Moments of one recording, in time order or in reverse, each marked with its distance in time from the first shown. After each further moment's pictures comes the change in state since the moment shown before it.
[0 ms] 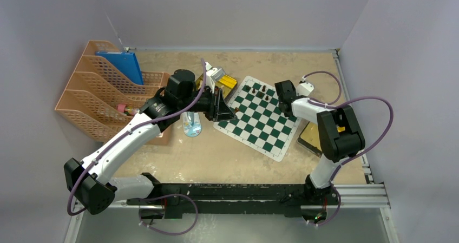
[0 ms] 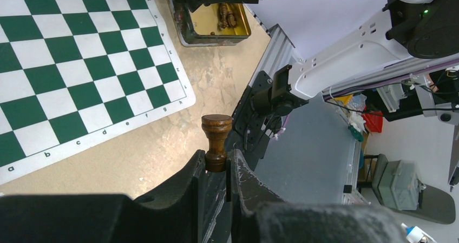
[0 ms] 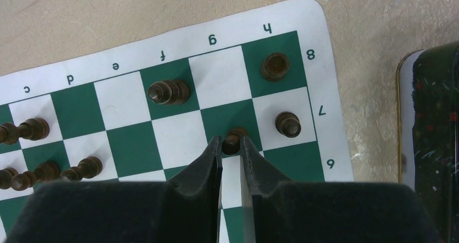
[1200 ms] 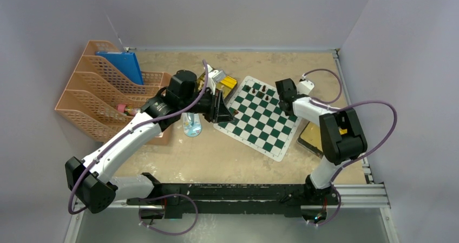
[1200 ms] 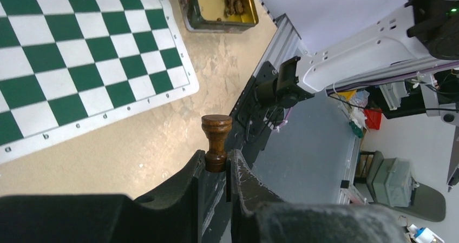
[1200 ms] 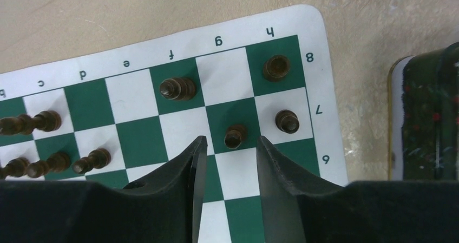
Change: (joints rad) left arm 0.000 0.009 0.001 -0.032 -0.009 0.002; right arm 0.000 -0.016 0.014 -0.028 -0.005 -0.019
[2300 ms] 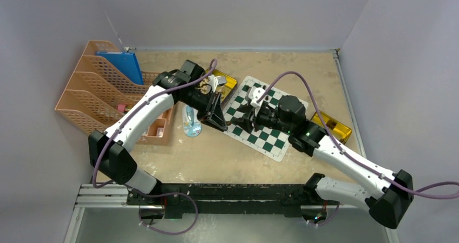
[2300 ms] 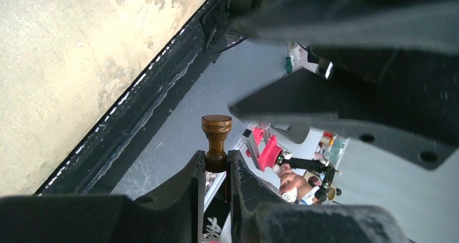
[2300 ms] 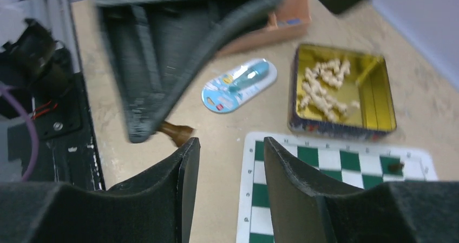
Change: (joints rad) left arm 0.123 0.284 0.276 -0.649 0.287 0.037; right arm 0.454 -0.686 -0.138 0.231 -0.943 -0.960
